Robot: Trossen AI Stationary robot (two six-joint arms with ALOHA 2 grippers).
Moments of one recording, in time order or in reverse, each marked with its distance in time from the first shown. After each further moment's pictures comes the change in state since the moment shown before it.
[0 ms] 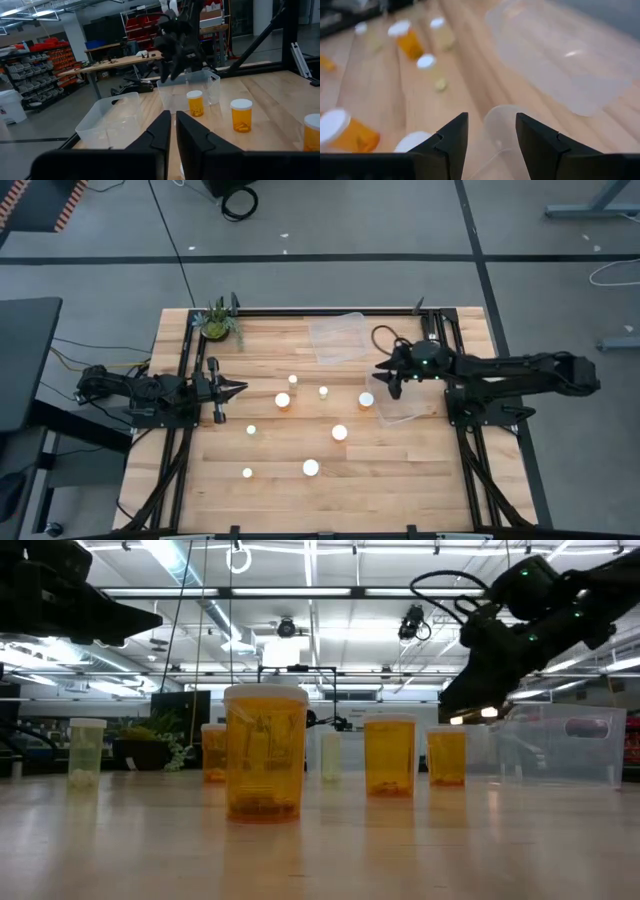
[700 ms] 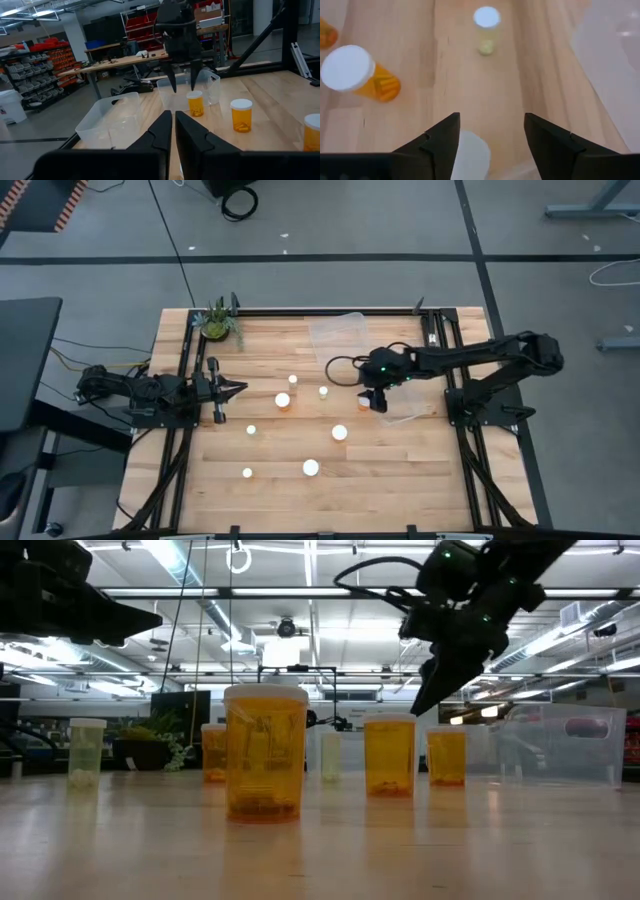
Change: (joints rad) left arm 0.000 0.000 0.000 0.000 0.000 0.000; right arm 0.187 0.397 0.448 -0.419 0.008 -0.231
